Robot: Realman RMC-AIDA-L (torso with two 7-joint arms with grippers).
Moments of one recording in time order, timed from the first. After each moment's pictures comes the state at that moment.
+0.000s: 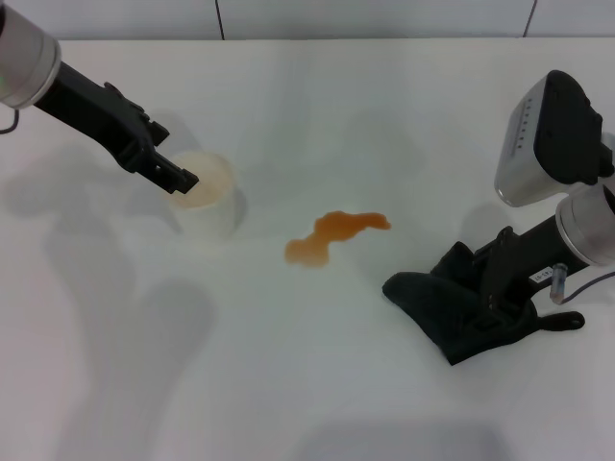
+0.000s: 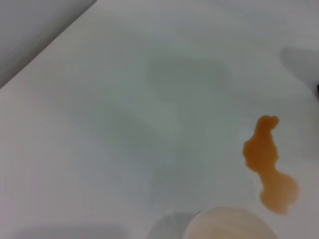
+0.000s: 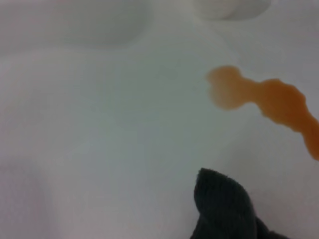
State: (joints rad) left arm -1.34 -2.08 2.85 -0.88 0.45 1.61 -1.49; right arm 0.51 2.01 -1.55 -1.28 -2.34 -1.44 2.19
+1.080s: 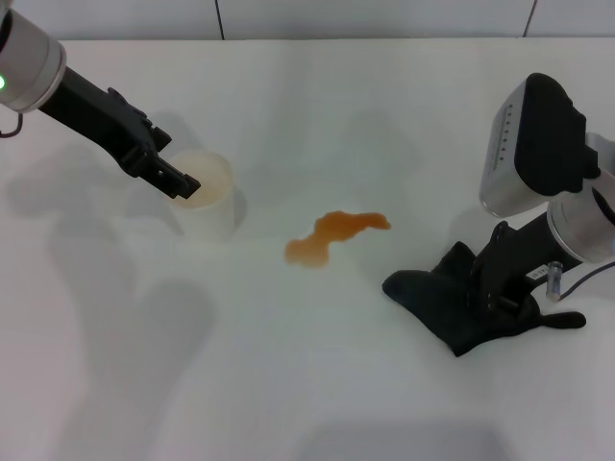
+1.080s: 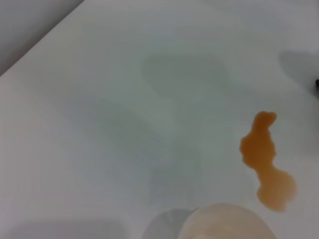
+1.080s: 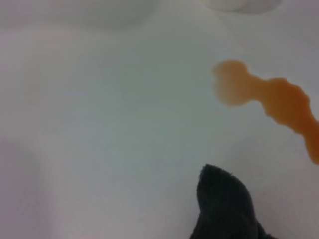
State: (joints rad) left arm -1.34 -2.08 2.85 -0.85 0.46 1.60 -1.51; right arm 0.52 2.02 -1.60 -1.33 -2.40 -1.44 2.20
